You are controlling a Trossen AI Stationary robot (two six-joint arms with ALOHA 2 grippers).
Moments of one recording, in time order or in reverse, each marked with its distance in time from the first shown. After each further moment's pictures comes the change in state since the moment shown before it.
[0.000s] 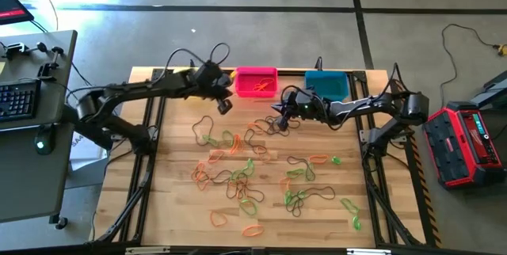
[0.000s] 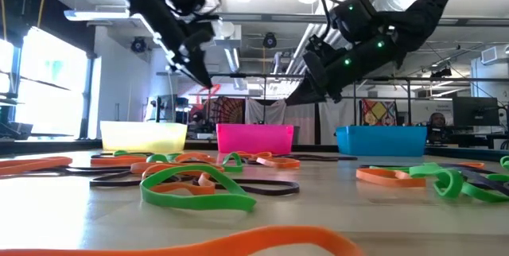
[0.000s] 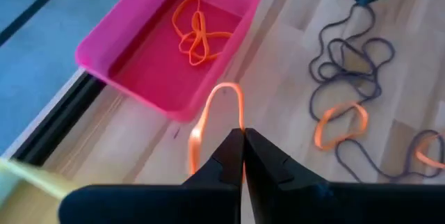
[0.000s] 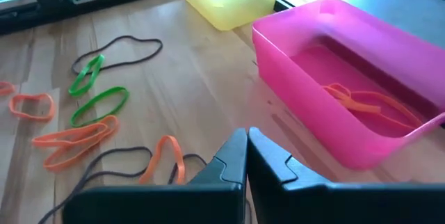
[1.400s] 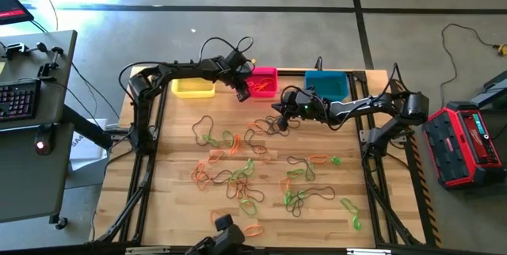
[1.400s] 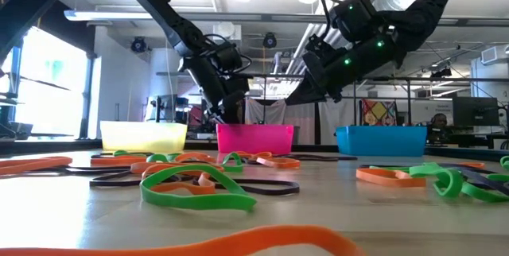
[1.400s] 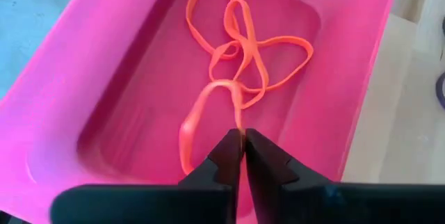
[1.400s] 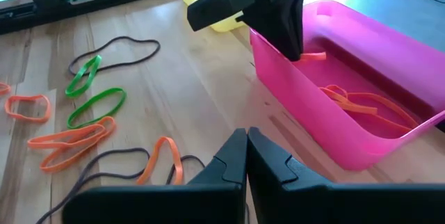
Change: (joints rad) left arm 0.158 0.551 0.339 0.055 0.156 0.191; right arm 0.003 0.000 0.002 -0.003 0.014 -0.003
